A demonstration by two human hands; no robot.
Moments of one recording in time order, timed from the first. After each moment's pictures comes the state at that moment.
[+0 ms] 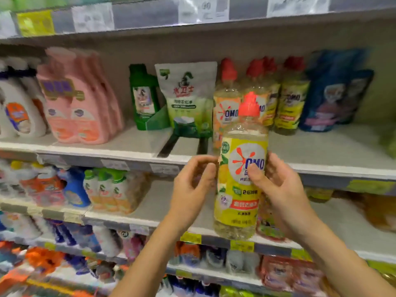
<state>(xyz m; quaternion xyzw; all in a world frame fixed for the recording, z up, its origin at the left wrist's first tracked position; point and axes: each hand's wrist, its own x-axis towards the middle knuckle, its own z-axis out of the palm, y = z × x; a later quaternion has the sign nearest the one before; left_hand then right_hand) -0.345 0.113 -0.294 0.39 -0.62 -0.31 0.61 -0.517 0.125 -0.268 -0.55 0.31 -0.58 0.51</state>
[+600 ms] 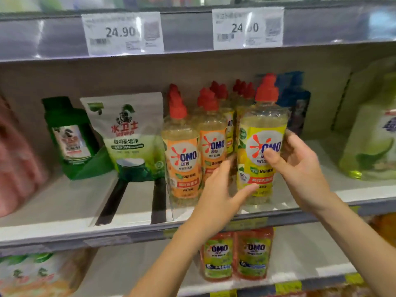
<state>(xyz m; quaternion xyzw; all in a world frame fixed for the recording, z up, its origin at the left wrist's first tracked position) -0.447 -0.011 -0.257 0.35 -0.79 -0.29 0.42 -0.612 0.012 -0.228 -0.59 0.37 -0.65 0.30</state>
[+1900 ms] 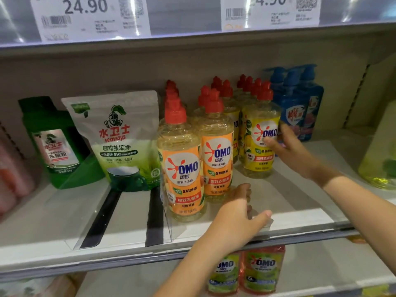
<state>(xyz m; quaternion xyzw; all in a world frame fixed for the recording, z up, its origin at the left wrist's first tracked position) -0.470 -0.045 -0.292 0.42 -0.78 -0.39 0.25 -0.672 -0.112 -0.240 -0.65 0.53 -0.49 0.25</state>
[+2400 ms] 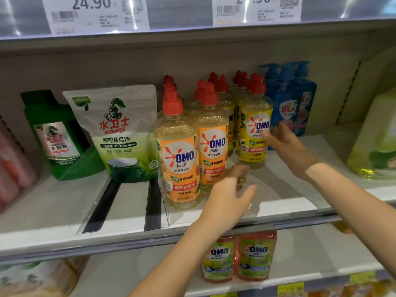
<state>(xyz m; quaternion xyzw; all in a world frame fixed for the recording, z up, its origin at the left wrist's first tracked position) -0.469 -0.041 -0.277 0.38 -0.78 -0.33 0.37 -0.652 -0.086 -0.236 -0.54 0.54 -0.56 0.32</state>
